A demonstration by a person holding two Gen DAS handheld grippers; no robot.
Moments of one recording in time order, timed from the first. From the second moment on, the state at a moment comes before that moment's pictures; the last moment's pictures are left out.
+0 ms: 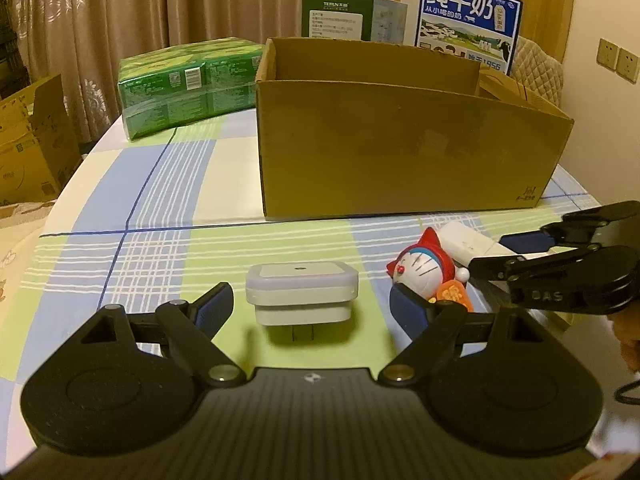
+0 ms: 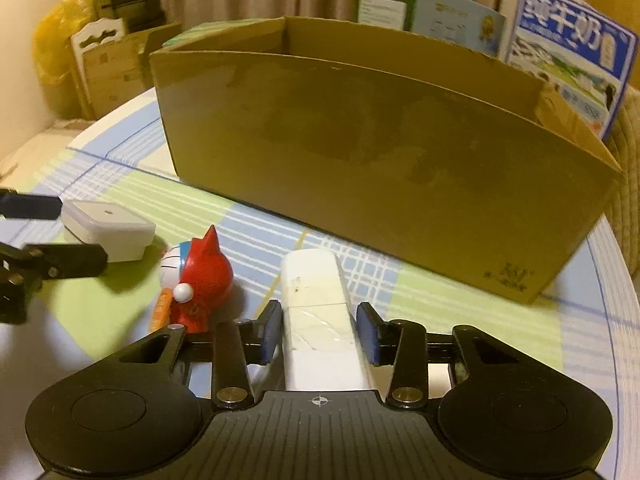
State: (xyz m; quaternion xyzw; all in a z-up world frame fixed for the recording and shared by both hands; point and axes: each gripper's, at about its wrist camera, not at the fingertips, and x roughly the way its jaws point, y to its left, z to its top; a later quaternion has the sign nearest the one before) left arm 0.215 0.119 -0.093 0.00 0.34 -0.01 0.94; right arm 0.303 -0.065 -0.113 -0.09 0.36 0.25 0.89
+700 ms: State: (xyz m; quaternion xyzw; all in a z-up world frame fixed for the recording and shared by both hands) left arm 0.233 0.114 -0.101 0.02 0.33 -0.01 0.94; right arm 0.254 -0.070 -0.115 -0.06 0.38 0.24 0.89
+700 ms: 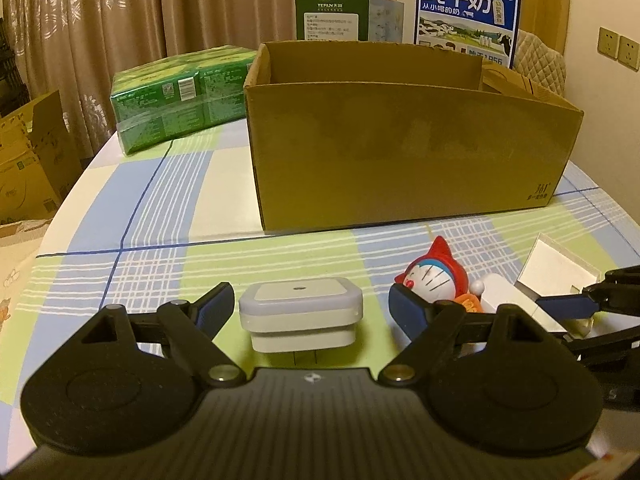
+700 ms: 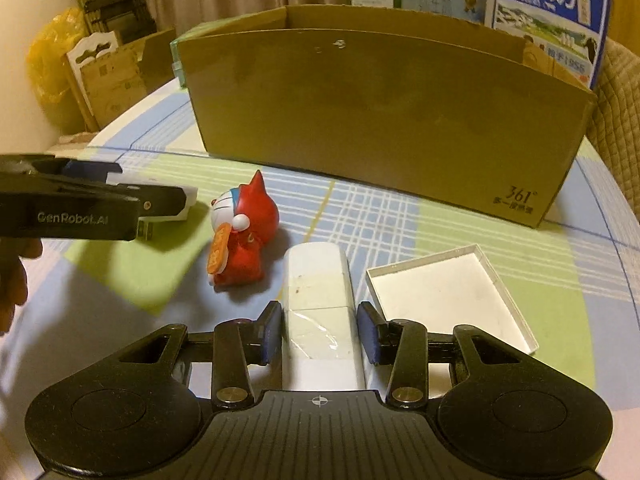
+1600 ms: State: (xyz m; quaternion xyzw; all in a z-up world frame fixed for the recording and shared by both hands) left arm 0.242 0.117 -0.112 0.02 0.34 0.00 0.94; right arm 0.253 -0.063 -0.119 -0.07 0.38 0.24 0.89
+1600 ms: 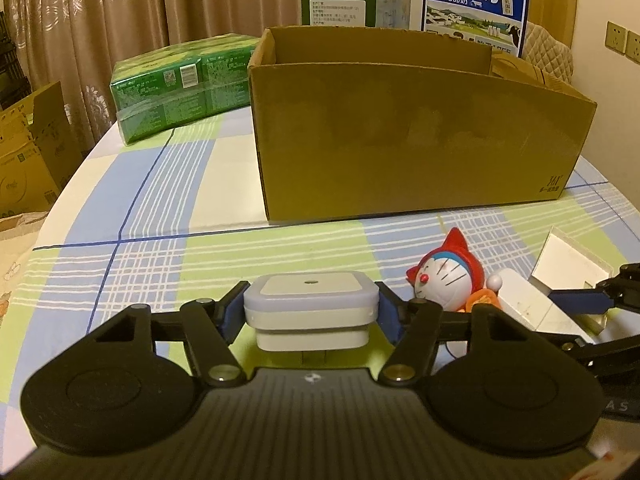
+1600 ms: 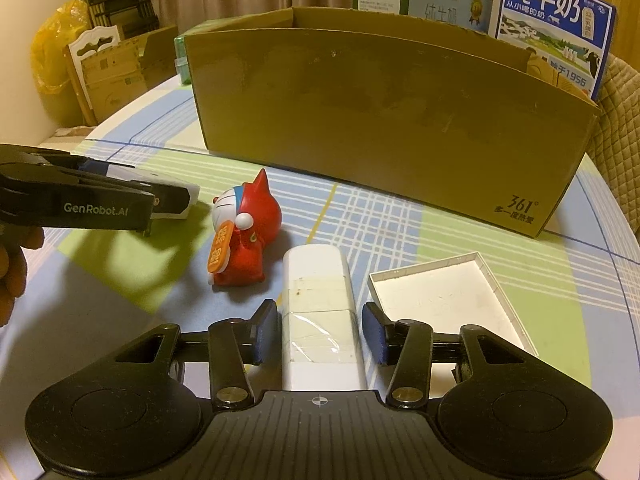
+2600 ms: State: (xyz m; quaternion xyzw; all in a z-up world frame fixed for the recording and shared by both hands) left arm 0.220 0.109 -0.049 0.00 0.29 0.00 0.96; right arm 0.249 -0.073 -0.061 -0.02 0.33 0.21 0.92
